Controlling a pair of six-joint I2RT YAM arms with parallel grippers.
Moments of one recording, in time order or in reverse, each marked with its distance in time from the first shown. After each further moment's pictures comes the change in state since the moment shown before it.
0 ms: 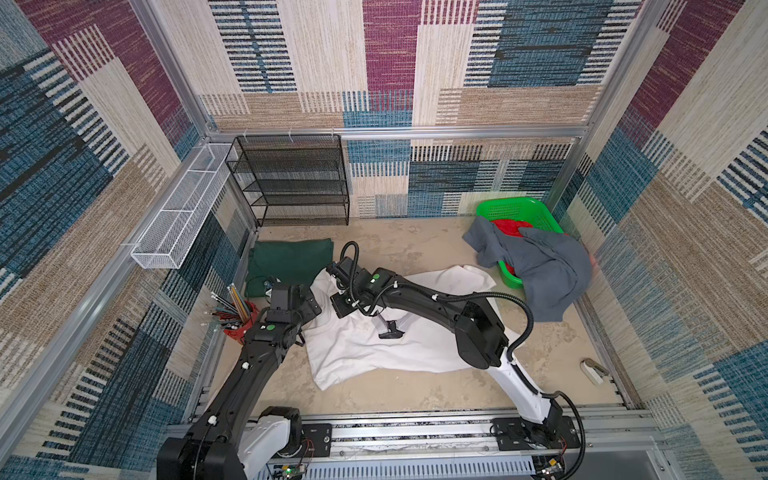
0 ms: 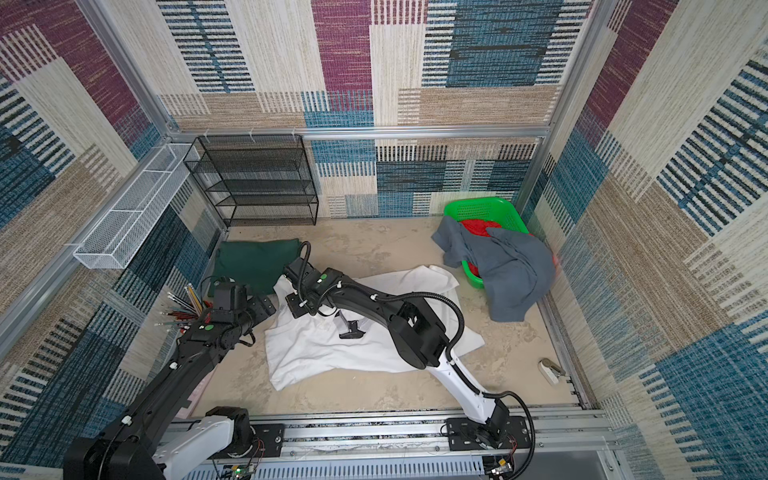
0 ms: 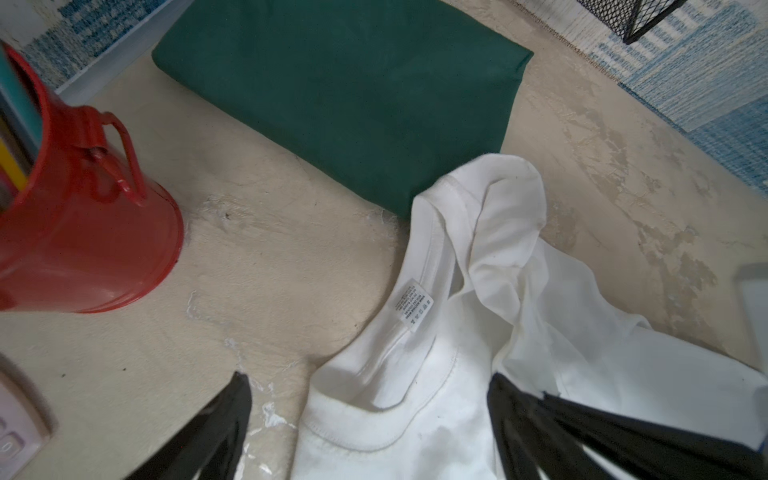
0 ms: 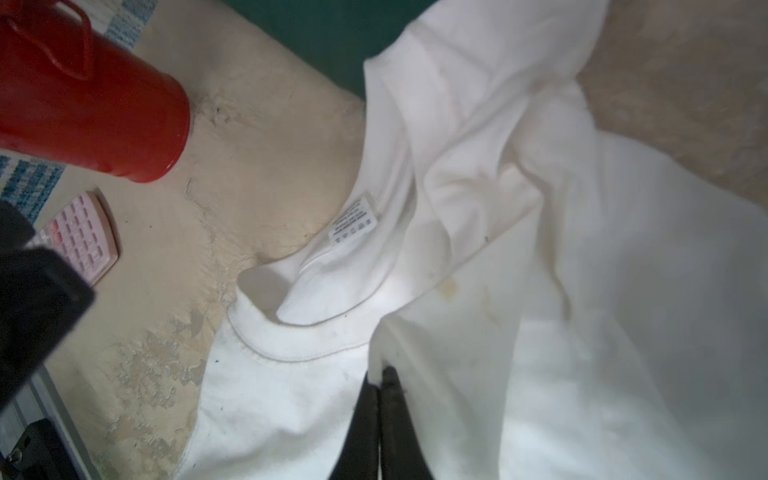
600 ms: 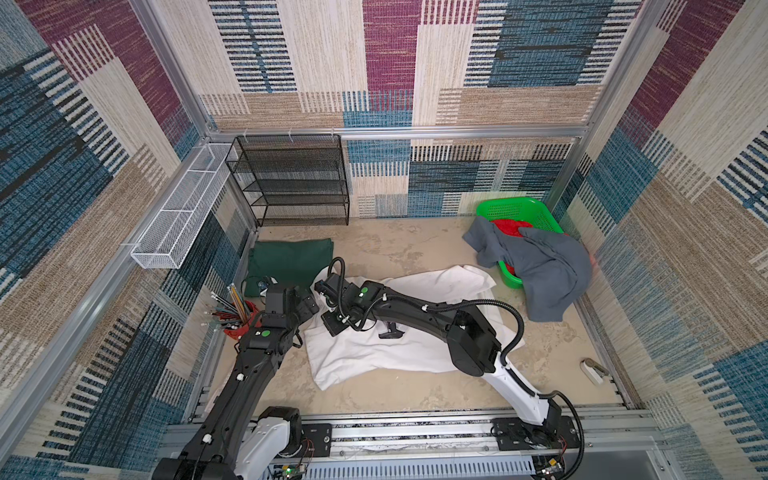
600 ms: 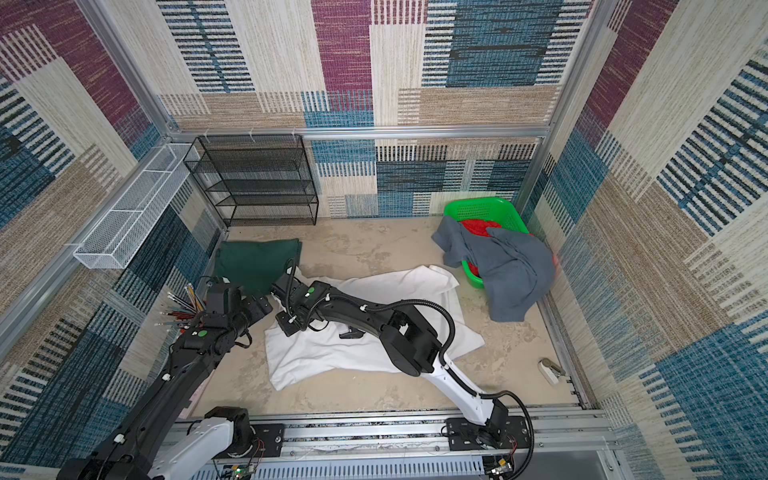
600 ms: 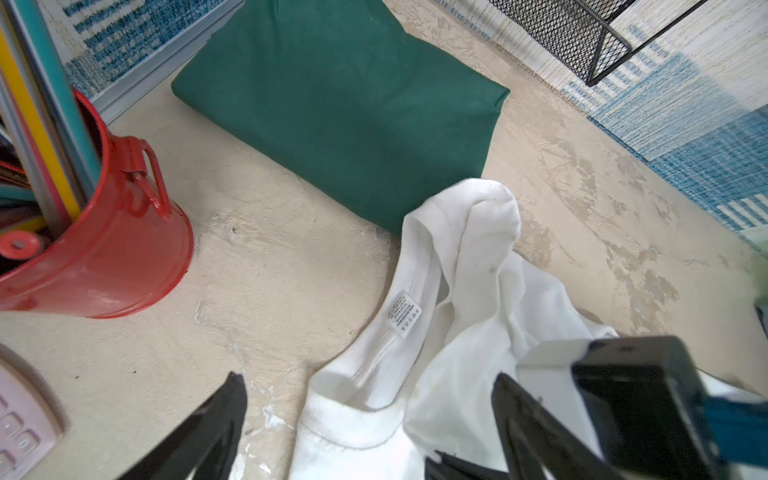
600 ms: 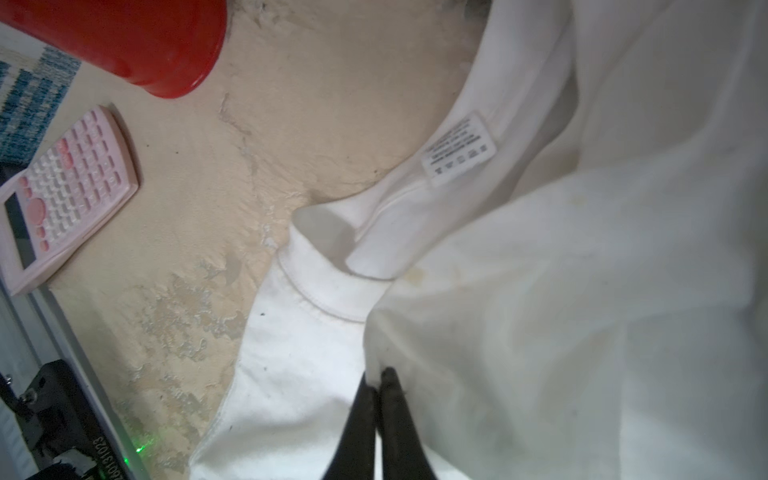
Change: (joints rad) left arm 0.009 -0.074 0.000 -0.009 0.000 -0.006; right arm 0.068 0.031 0.013 -0.041 -0.040 0.002
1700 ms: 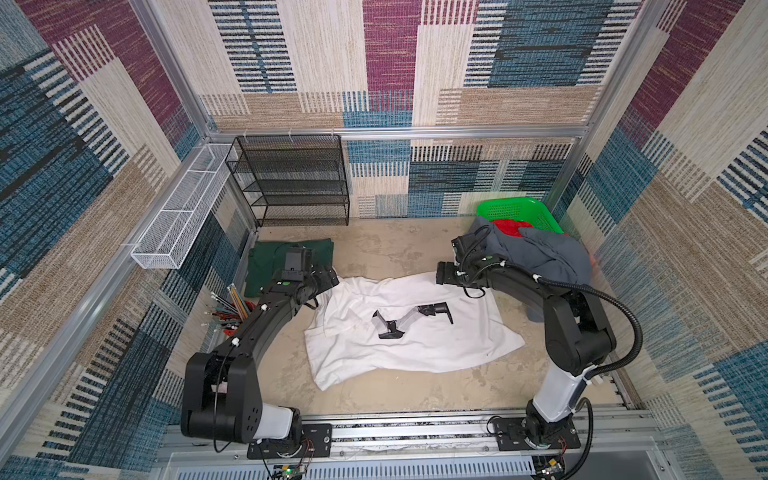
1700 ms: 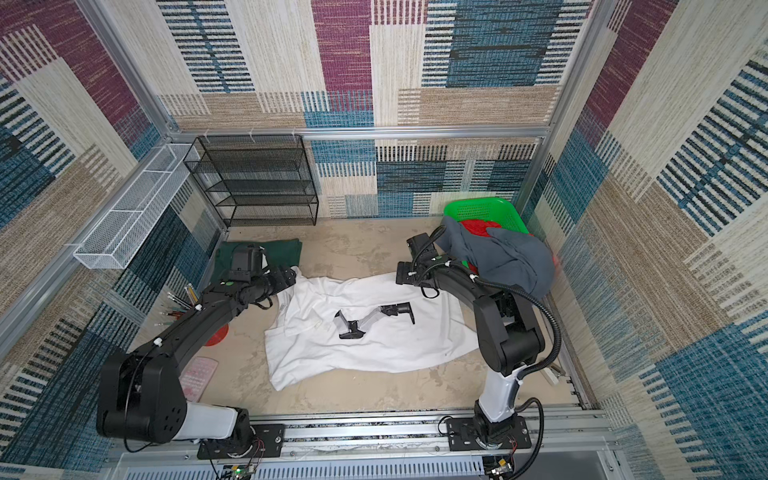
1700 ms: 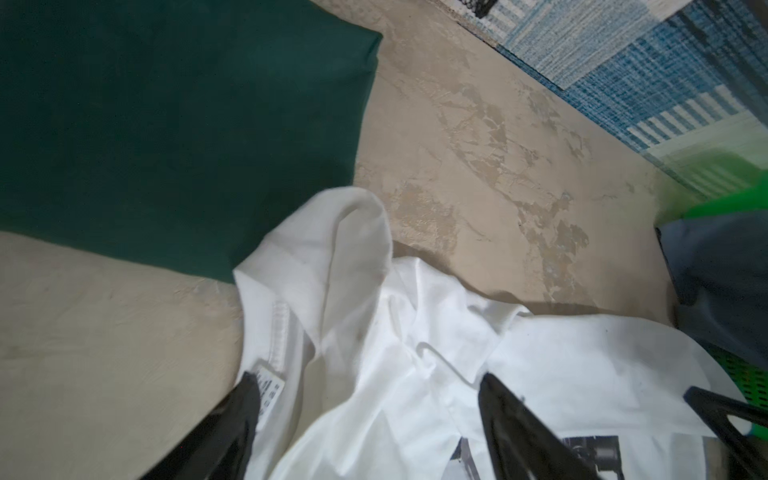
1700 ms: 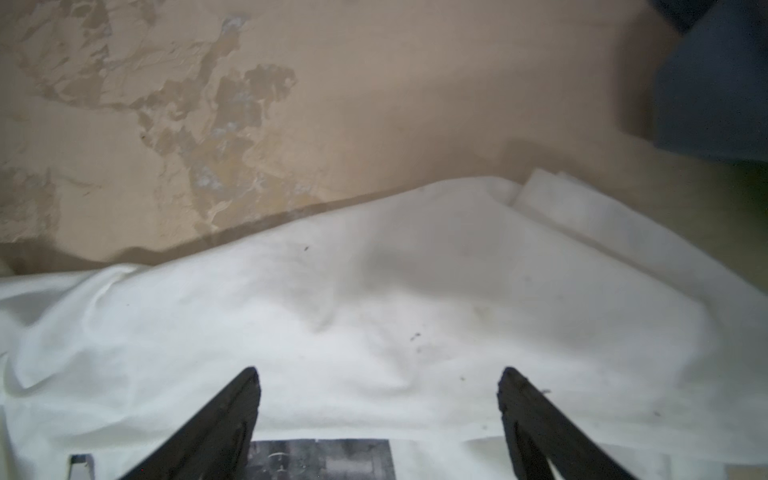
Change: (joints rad) left arm -0.050 0.500 0.333 0.101 0.270 0.107; right arm -0.691 -0.611 -0.876 0.272 0.178 0.082
